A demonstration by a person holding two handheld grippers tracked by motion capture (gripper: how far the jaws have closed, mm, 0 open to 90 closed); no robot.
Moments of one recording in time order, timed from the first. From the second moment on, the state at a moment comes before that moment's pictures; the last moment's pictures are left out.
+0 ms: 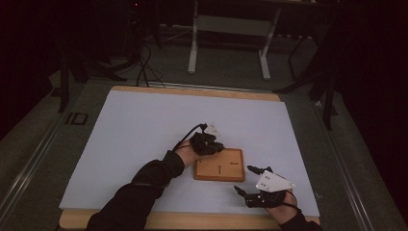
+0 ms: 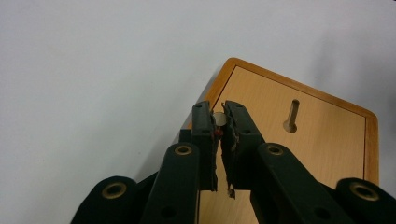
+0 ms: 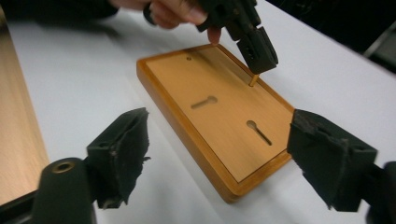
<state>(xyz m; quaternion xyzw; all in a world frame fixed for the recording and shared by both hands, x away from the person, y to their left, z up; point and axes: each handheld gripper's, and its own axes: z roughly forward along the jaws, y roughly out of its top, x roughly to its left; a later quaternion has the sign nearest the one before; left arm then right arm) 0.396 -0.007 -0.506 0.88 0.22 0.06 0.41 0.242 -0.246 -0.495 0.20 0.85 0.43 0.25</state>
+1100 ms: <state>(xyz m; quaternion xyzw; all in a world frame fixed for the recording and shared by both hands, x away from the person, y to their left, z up) 0.429 0.001 -0.508 0.87 0.23 -0.04 0.43 0.234 -0.210 -0.557 -0.11 0.83 0.09 0.54</state>
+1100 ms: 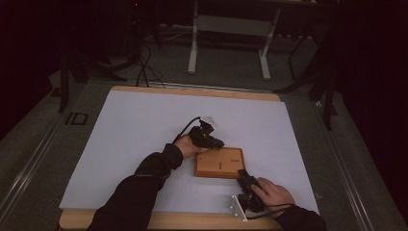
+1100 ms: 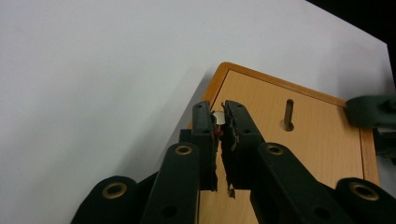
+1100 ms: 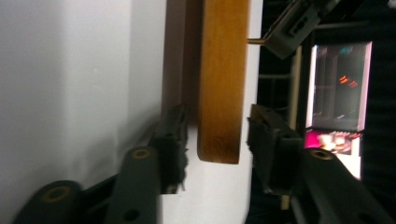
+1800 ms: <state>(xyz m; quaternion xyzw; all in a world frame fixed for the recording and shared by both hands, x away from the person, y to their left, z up) 0.412 0.017 -0.495 0.87 0.21 0.02 0.44 0.248 -0.217 -0.541 -0.11 0.84 0.11 0.52</state>
